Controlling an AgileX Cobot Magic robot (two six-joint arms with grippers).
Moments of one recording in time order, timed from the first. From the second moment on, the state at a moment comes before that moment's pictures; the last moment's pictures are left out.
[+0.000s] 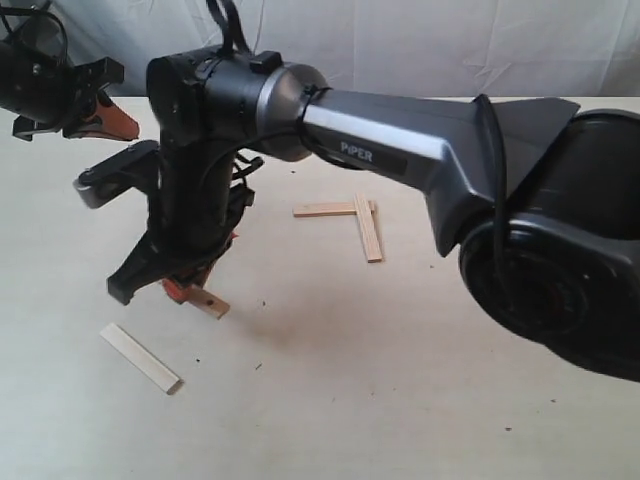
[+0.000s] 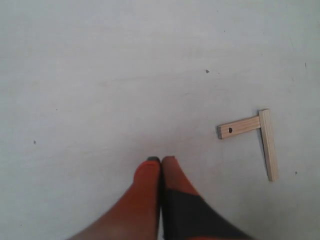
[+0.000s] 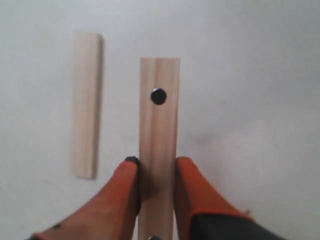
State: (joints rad) left arm 0.26 1.95 -1.42 -0.88 0.92 0.61; right arm 0.91 2.36 -2.06 0.22 1.17 -0.21
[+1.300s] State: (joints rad) left arm 0.20 1.93 -1.41 -0.86 0.90 0.61; right arm 0.86 2.33 -2.00 0.13 1.14 0.01
